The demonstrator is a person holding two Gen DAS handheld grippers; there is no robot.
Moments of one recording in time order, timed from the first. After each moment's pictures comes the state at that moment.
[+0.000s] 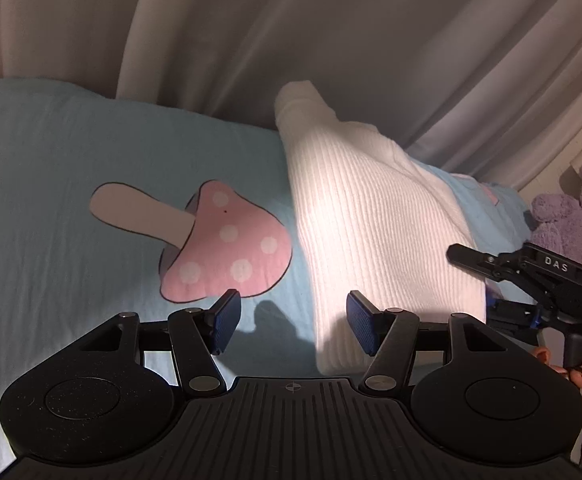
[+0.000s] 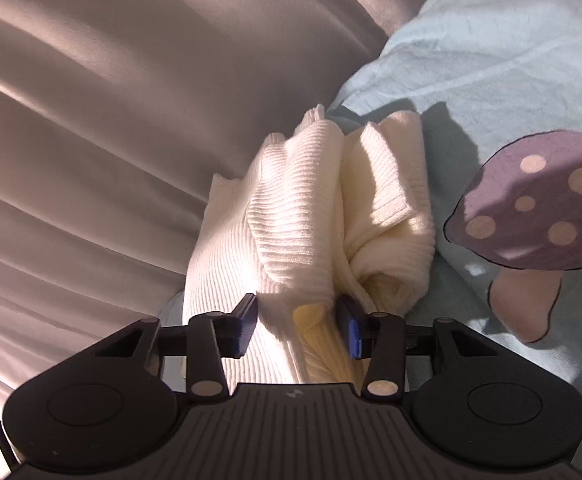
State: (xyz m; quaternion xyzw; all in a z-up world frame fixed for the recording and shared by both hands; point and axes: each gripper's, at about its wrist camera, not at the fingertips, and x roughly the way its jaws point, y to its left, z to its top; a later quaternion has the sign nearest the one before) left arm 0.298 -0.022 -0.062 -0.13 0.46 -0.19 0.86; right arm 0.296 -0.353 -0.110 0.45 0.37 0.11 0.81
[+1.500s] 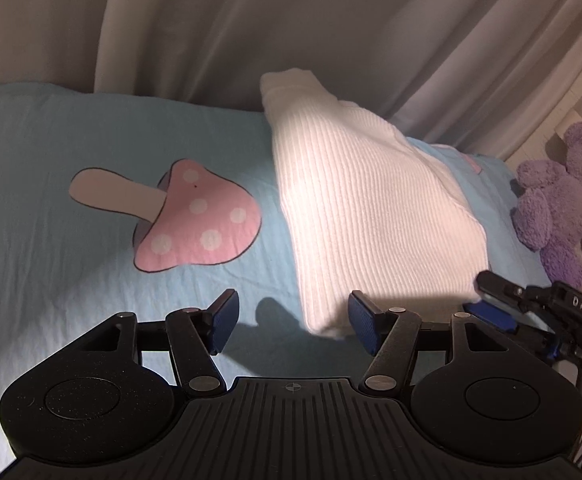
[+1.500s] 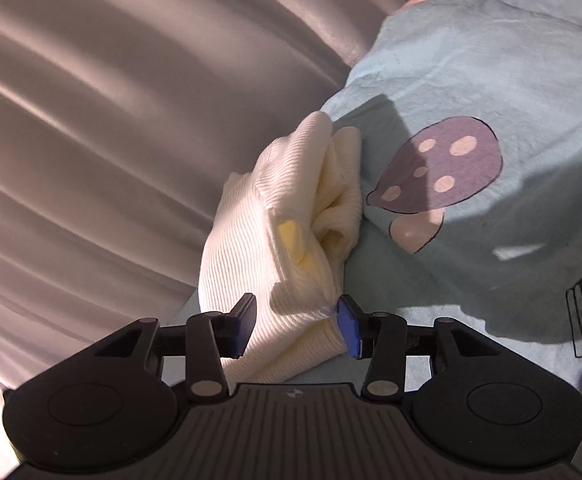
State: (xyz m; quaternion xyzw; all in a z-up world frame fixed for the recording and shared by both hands) left arm 0.272 -0.037 -0.060 -0.09 0.47 -0.22 0.85; right arm 0.201 -0.378 -0.117 0.50 0.30 0.08 0.81
